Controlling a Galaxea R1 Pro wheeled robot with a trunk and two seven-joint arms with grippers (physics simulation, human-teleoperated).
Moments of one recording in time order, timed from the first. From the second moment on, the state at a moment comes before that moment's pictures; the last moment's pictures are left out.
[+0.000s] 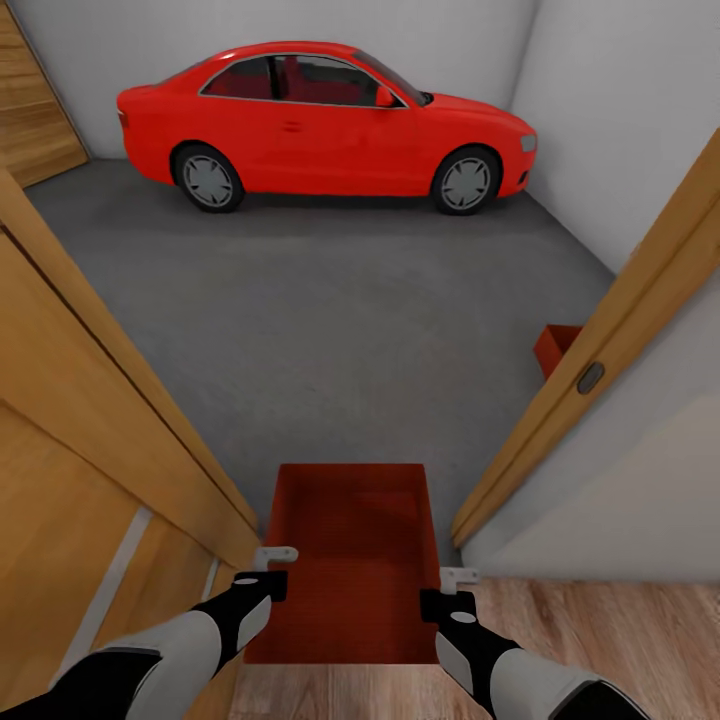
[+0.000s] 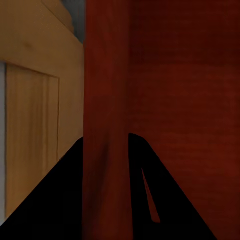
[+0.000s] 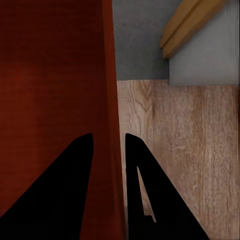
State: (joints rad) left arm -0.80 -0.10 -0.02 -0.01 0.02 0.02 0.20; right arm -0.71 0.14 0.45 -0.05 -0.44 -0.14 -0.25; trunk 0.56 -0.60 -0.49
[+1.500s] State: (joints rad) left arm -0.80 -0.10 -0.02 -0.01 0.02 0.02 0.20; right arm -0.71 0.14 0.45 -0.05 -0.44 -0.14 -0.25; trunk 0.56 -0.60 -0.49
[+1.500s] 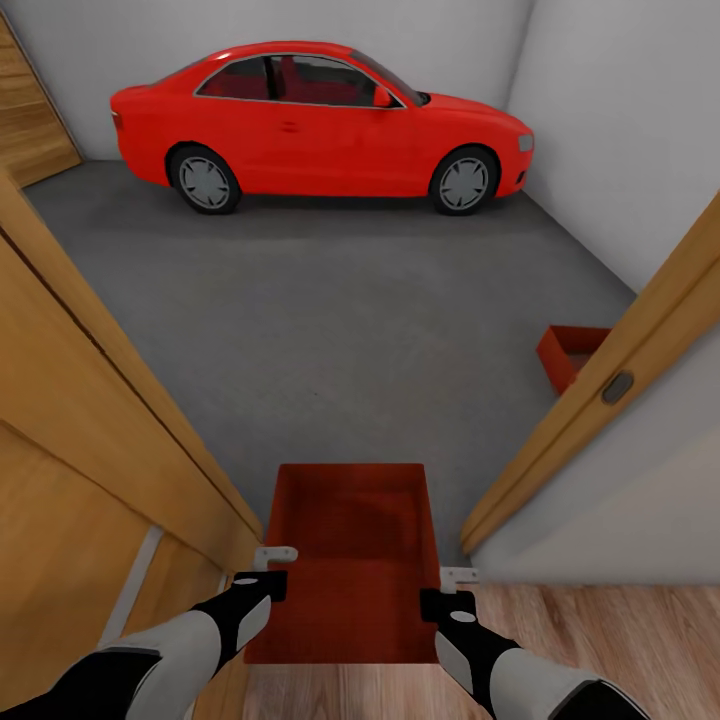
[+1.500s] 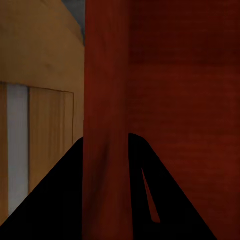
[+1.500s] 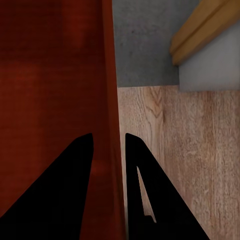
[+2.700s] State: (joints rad) left arm -0.80 -0.10 -0.01 -0.01 0.02 0.02 0.20; right arm -0.71 0.14 0.45 -0.05 -0.44 -0.14 -0.25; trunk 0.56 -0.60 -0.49
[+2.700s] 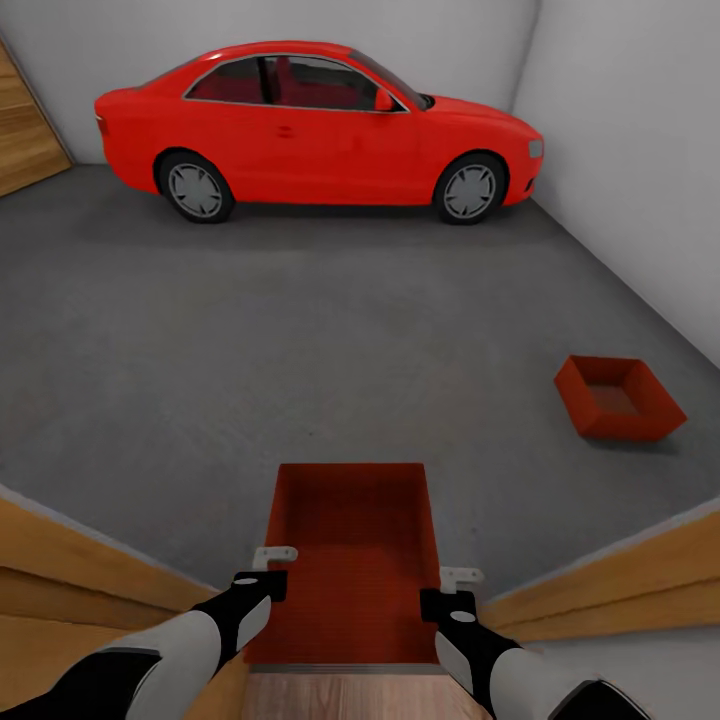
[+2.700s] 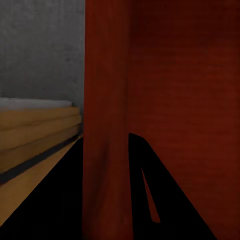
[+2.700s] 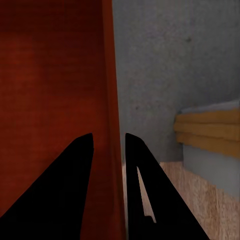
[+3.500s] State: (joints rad) left arm -0.80 -0.10 -0.01 -0.01 0.02 0.02 0.20; right arm -0.71 0.14 0.45 -0.05 -0.44 -0.14 -0.25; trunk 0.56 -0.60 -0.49
